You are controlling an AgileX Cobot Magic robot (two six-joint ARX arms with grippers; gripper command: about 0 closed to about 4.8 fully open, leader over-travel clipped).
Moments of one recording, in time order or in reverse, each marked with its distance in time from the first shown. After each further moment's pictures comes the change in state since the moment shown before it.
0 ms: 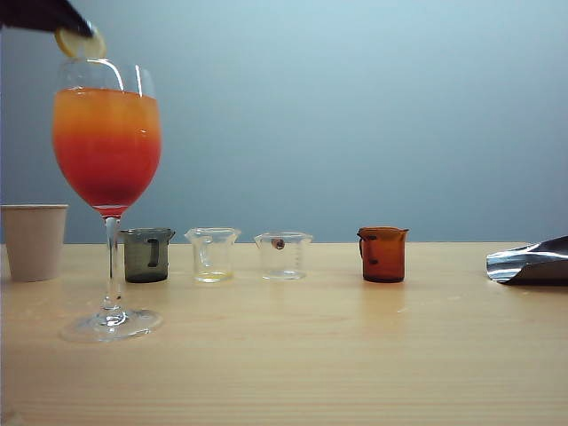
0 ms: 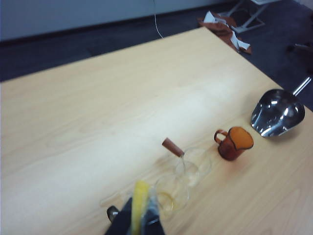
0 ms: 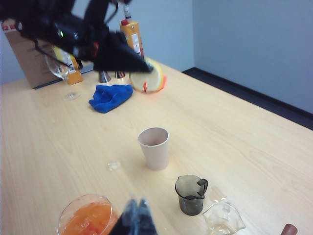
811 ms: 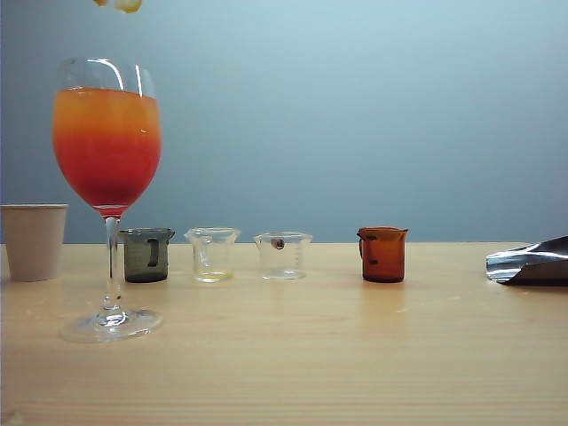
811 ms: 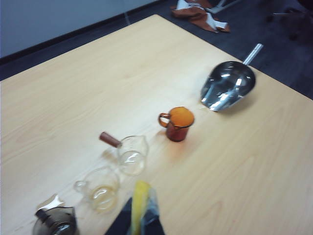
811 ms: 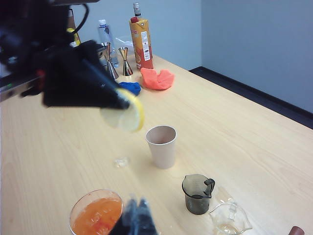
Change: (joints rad) left arm -0.268 -0.362 -0.303 0.053 -0.164 -0.006; right arm 0.013 -0.017 0.000 -0.021 -0.020 -0.017
